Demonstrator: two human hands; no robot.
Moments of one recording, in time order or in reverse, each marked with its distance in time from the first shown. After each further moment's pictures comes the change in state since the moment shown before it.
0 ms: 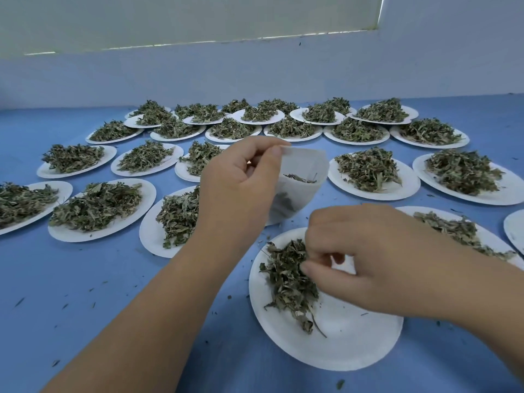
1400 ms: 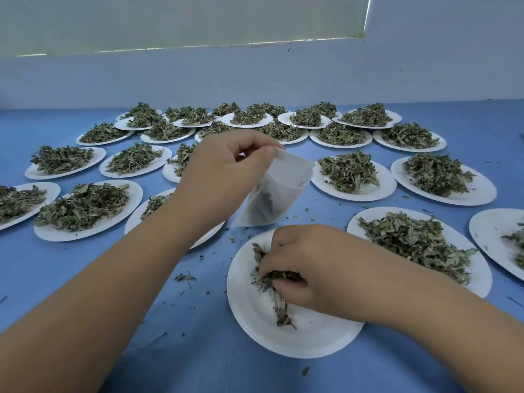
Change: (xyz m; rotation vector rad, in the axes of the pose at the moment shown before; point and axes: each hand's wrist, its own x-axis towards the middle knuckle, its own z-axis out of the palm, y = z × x) left_hand 0.019 0.013 -0.002 0.168 -0.219 -0.022; right_hand 0.000 -0.005 0.017 0.011 -0.217 0.060
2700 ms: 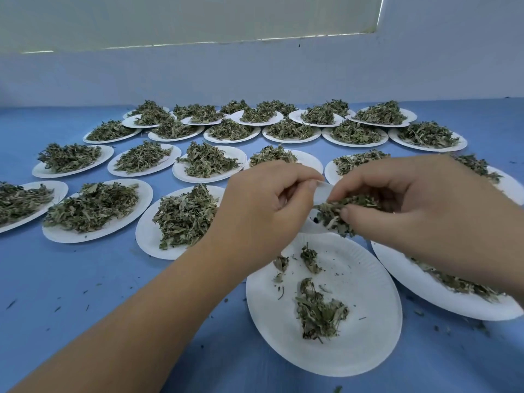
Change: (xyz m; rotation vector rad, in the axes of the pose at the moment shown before) left_hand -0.024 -0.014 0.016 0.249 0.045 0.366; right_hand -0.013 0.014 -0.046 0.355 0.439 0.272
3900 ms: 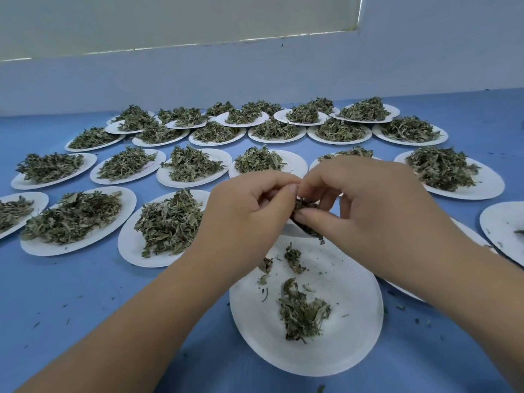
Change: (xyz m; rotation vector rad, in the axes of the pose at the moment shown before) left_hand -0.004 0.008 0.004 -0.243 -0.119 -0.263; right_hand 0.005 0.004 0.020 -0.236 0.150 -0.088
